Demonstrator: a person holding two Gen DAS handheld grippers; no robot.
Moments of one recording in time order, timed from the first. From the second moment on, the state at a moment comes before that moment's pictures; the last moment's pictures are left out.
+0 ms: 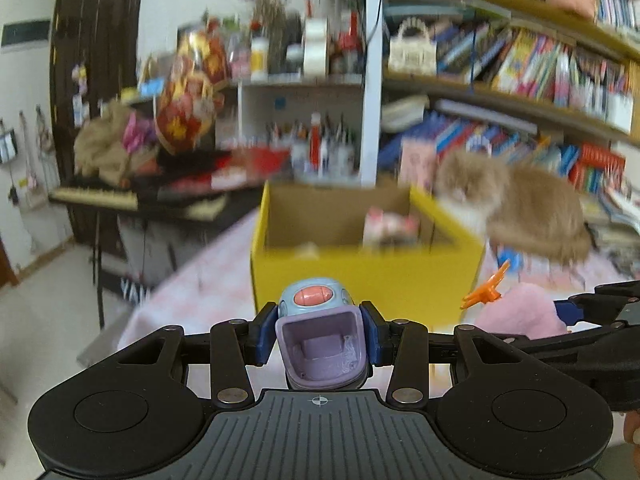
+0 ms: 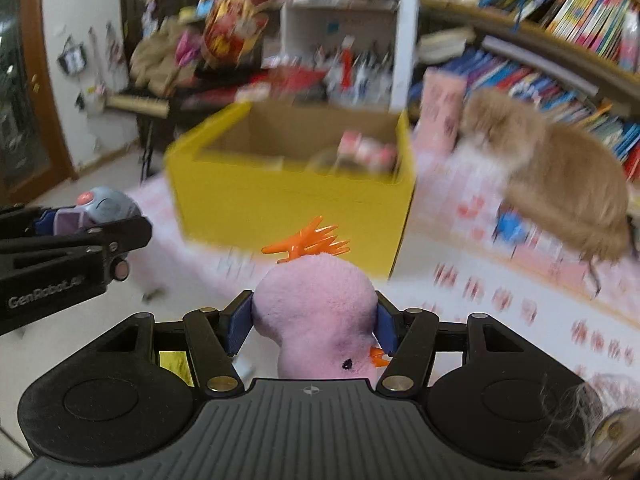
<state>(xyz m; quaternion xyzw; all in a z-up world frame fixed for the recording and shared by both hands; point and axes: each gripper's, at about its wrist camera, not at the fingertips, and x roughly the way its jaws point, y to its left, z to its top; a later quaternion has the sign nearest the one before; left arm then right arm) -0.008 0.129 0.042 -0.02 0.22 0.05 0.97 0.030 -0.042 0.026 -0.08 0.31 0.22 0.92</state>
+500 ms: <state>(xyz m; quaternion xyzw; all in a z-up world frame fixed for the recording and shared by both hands) 0.122 0.127 0.052 0.00 0.22 0.07 0.97 0.170 -0.026 0.089 -0.01 0.21 0.23 0.95</state>
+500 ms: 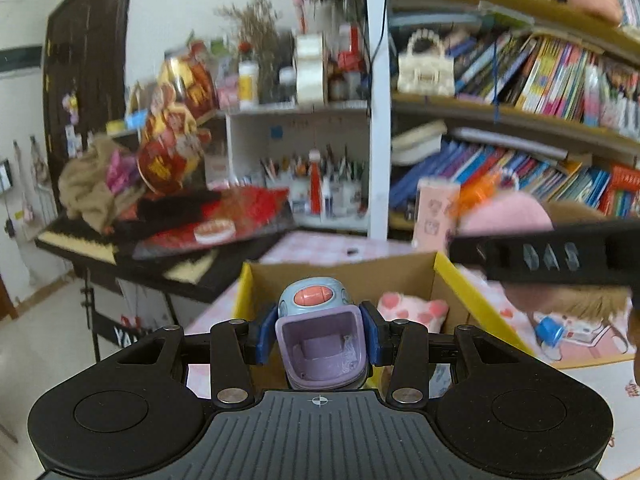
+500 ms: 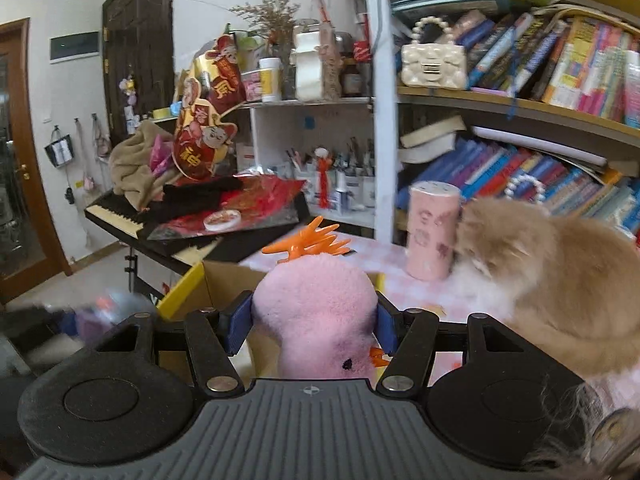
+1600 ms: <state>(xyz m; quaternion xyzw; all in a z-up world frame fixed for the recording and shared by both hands) 0.146 0.120 0.024 0.00 0.26 0.11 0.96 0.263 0.050 0.050 -0.09 0.32 0.33 0.88</state>
